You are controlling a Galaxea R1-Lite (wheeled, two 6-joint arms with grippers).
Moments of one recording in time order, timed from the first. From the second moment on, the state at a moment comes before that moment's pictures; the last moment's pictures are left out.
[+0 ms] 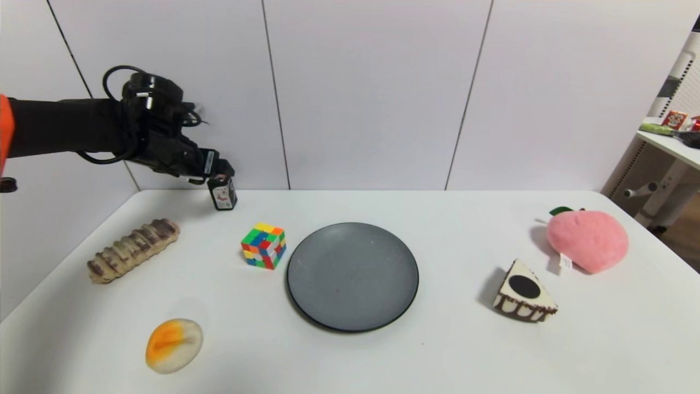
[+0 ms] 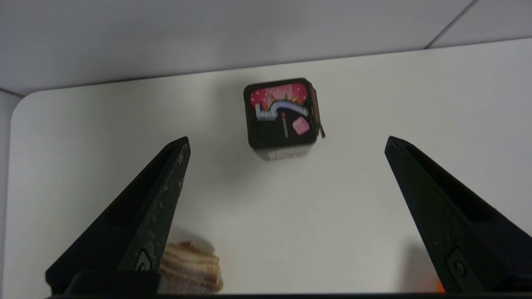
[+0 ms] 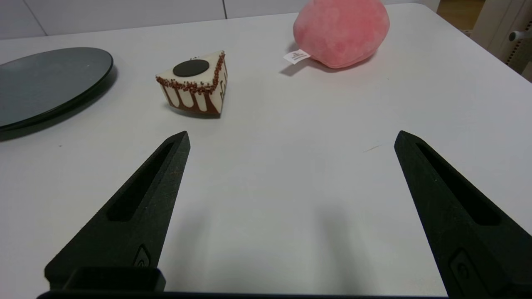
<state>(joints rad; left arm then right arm) -0.04 2.09 -1.81 0.33 -0.01 0.08 0.00 0.00 0.00 -0.01 -0.02 0.08</state>
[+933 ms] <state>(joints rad) -0.04 2.33 -1.97 0.34 -0.02 0.06 0.00 0.00 0.00 -0.01 -0.02 0.08</state>
